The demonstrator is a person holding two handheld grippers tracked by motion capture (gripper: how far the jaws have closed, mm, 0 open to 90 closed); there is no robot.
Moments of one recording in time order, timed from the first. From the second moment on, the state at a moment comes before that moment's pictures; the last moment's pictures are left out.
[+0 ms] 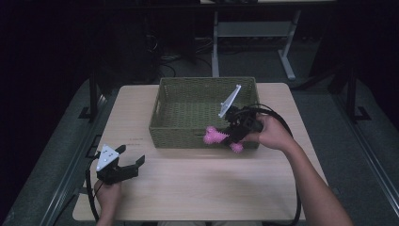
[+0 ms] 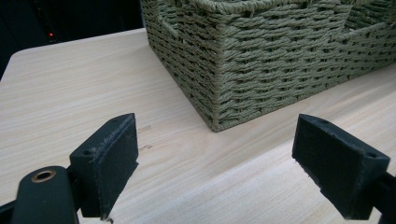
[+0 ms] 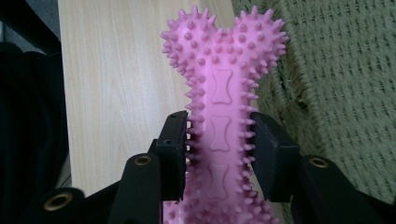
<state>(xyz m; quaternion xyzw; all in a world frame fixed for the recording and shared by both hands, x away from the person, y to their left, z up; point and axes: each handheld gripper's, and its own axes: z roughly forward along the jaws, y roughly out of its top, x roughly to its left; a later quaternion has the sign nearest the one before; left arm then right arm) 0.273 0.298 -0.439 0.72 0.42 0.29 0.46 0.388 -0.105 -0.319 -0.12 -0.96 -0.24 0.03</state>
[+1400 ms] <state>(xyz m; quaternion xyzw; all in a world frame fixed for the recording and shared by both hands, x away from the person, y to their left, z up) 0.274 0.297 -0.439 0.72 0.42 0.29 0.46 0.450 -0.100 -0.291 -0.15 -0.96 -0.23 0.03</state>
